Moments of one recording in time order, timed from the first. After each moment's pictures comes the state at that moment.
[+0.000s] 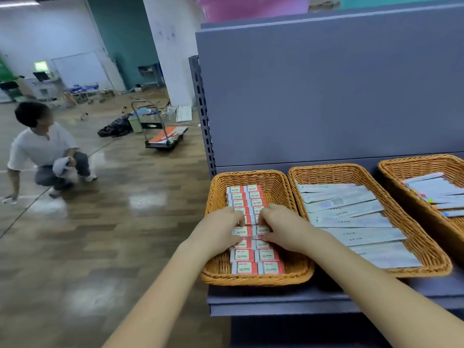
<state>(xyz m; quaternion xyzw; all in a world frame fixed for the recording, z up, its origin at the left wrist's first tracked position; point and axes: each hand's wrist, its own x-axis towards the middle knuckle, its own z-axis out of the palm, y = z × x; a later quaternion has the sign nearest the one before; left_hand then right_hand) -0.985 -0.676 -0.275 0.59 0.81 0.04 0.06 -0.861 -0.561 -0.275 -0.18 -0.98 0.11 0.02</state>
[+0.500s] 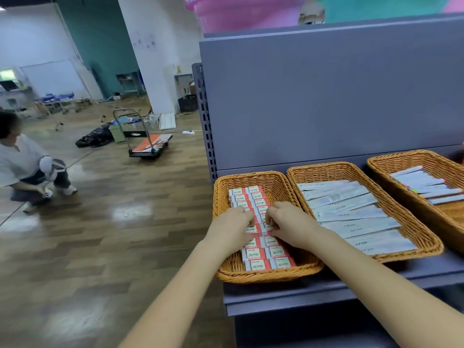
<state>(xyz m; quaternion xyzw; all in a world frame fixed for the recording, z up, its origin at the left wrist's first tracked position) -0.991 -0.675 -0.281 0.63 0.78 0.06 0.01 -0.865 -0.574 -0.277 -0.24 -0.97 0.06 0.03</state>
